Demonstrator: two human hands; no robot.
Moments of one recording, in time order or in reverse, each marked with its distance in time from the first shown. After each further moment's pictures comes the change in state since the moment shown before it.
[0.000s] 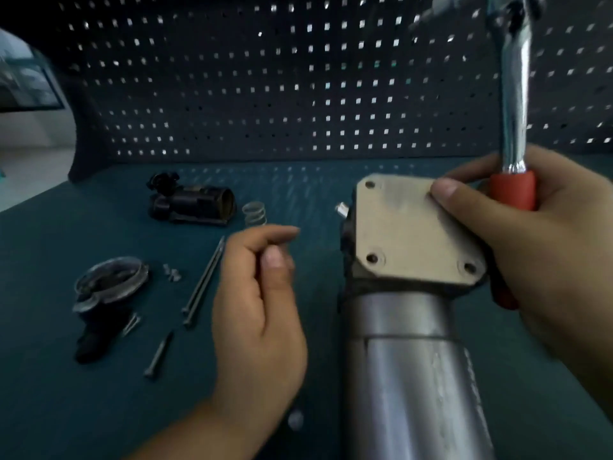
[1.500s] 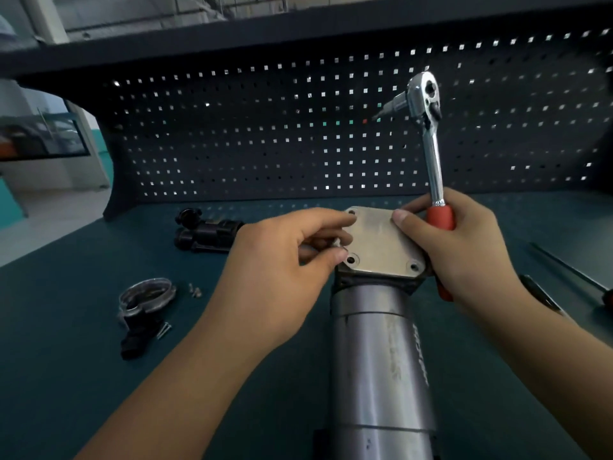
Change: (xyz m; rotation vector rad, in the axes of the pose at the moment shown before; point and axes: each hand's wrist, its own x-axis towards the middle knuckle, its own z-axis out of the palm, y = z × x) left_hand 0.037 0.093 -0.009 0.242 -0.427 -0.002; right_hand 0.002 -0.001 -0.004 0.072 0.035 0.026
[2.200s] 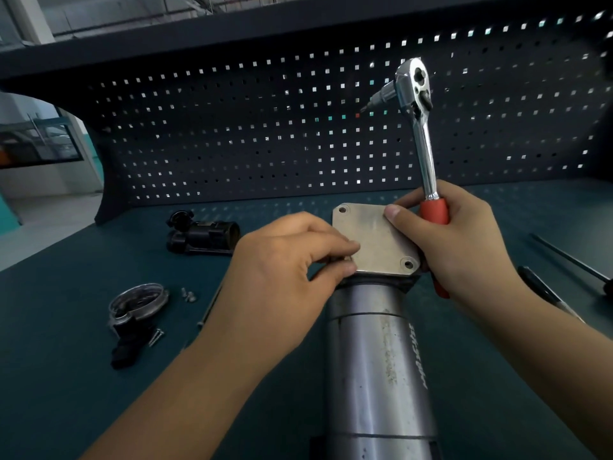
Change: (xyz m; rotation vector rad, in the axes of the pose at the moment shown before) left_hand 0.000 -0.009 0.011 0.235 0.061 0.266; right_hand 0.000 -0.001 0.000 -0.003 -0.016 0.005
